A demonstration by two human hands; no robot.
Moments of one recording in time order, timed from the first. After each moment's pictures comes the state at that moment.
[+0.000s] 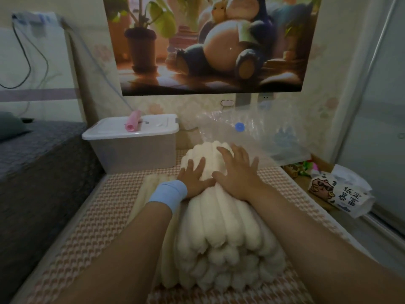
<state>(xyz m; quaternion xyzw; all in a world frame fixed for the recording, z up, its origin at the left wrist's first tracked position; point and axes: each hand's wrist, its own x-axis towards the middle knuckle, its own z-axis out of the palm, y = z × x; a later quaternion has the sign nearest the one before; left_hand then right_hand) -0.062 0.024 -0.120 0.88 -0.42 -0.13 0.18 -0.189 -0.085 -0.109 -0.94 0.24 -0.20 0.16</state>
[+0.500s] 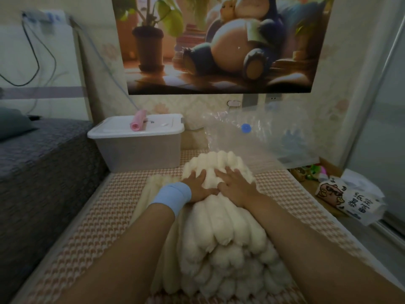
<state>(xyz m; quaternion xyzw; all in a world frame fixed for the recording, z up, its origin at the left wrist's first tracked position) -0.051 0.023 -0.130 0.90 -0.39 -0.17 0.07 -0.162 -0.103 -0.148 -0.95 0.24 -0.04 0.20</state>
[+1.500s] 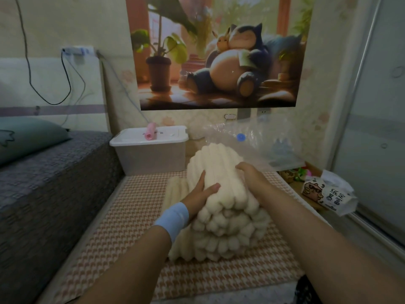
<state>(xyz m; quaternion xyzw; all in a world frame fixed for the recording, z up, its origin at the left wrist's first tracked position) -0.170 0.121 -0.109 0.71 -0.34 -0.30 0.54 -0.278 -0.020 -0.066 -0.67 0.34 -0.24 0.62</state>
